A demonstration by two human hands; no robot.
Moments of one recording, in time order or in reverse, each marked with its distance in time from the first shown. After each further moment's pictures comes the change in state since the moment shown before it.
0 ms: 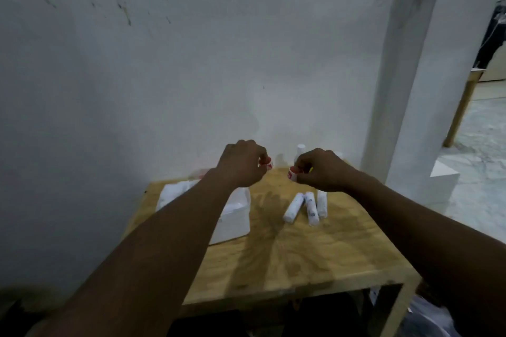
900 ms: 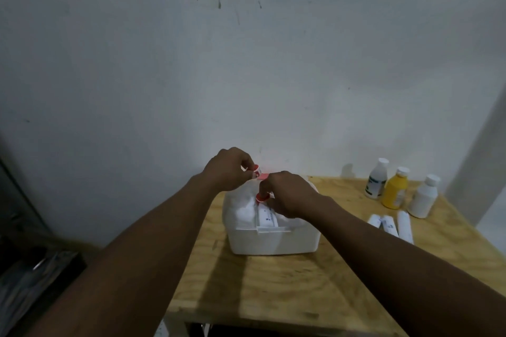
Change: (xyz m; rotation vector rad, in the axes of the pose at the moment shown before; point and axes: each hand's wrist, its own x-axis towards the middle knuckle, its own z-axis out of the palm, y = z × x) left_hand -0.060 -0.176 -0.003 -0.333 -0.038 -0.383; right_hand 0.083 -0.157 0.134 -0.197 -0.136 -0.299
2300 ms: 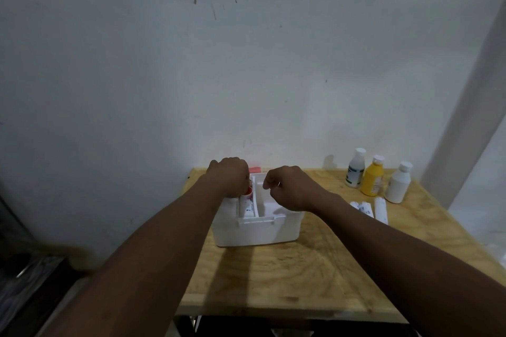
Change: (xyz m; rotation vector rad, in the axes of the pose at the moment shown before) left_hand 0.000 0.035 0.039 0.482 -0.153 -0.018; right_hand -0.037 0.030 -0.018 0.269 0.014 0.125
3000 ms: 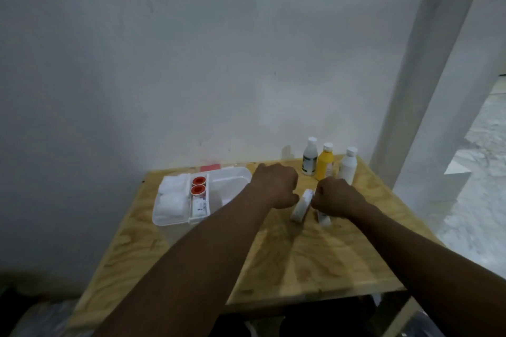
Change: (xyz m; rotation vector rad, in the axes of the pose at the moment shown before) left_hand 0.002 0.180 0.013 -0.010 -0.019 0.405; right_hand -0.085 0.144 -0.037 -0.224 0.003 0.548
